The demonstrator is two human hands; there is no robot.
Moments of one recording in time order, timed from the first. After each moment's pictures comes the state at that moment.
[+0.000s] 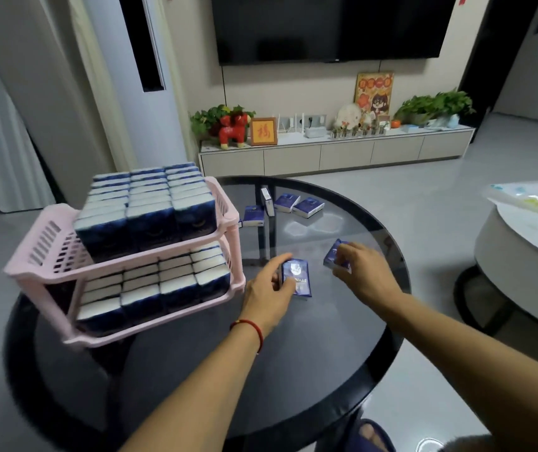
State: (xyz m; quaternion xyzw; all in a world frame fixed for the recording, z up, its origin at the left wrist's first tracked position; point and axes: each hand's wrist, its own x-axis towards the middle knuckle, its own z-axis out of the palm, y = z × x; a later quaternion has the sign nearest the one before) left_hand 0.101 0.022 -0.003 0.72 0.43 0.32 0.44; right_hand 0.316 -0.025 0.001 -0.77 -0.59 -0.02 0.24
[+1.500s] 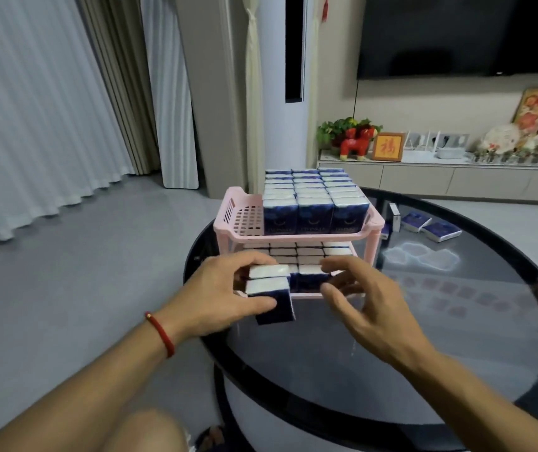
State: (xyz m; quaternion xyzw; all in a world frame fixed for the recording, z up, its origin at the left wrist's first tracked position) left_hand -0.161 -0.039 0.113 0.78 0.46 0.31 0.28; right_hand 0.101 -0.058 0.062 -0.47 -0.75 0.13 0.46
